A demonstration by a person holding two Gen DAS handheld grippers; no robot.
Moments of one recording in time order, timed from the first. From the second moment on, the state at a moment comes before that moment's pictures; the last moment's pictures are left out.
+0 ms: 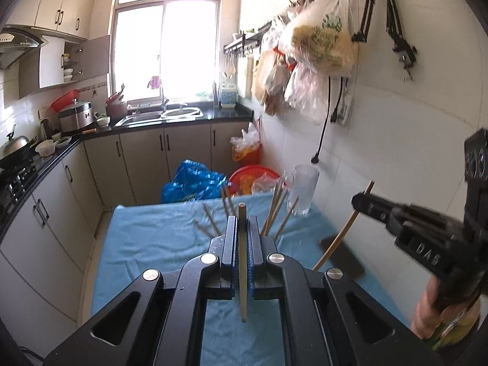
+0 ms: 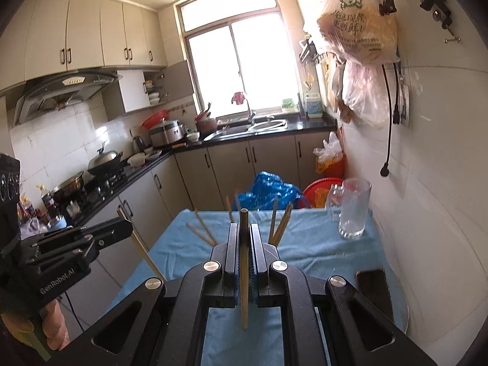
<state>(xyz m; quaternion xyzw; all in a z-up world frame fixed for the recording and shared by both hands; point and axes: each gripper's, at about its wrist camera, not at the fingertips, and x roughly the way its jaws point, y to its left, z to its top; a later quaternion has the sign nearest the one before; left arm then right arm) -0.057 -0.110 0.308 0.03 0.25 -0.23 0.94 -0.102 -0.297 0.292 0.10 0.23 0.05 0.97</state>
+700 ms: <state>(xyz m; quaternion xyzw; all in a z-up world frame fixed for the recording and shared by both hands) 0.050 -0.147 0.305 -0.01 0.22 -0.23 0.95 -0.007 -0.309 0.283 0.13 0.20 0.03 0.97</state>
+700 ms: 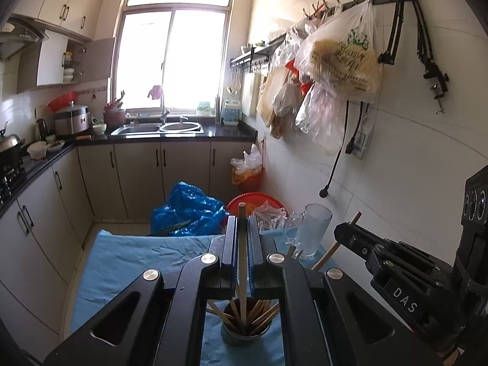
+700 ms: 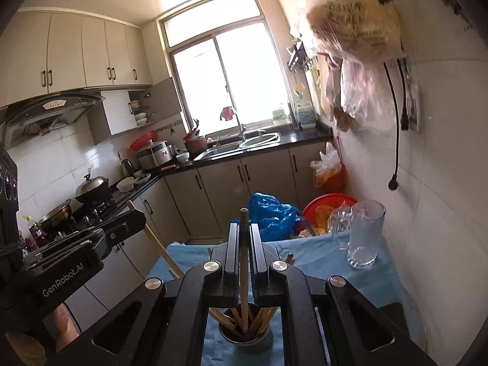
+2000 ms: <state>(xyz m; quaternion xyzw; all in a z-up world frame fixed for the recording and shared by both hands) 0.024 -0.158 0.213 0.09 0.27 -0.19 0.94 0.020 -0.316 0.194 0.16 0.29 0.03 0.94</state>
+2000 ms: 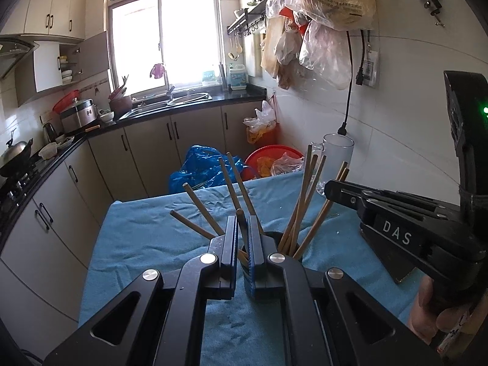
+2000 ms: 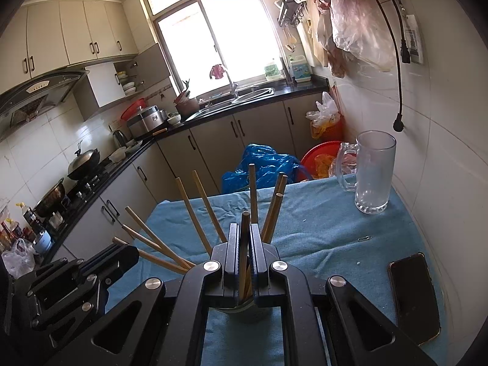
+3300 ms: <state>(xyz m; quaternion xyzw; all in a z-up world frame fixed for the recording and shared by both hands) 0.007 -0.127 0.228 0.02 0.28 -0.19 0.94 -0.002 -0.310 0.231 0.16 0.25 0.03 0.95</state>
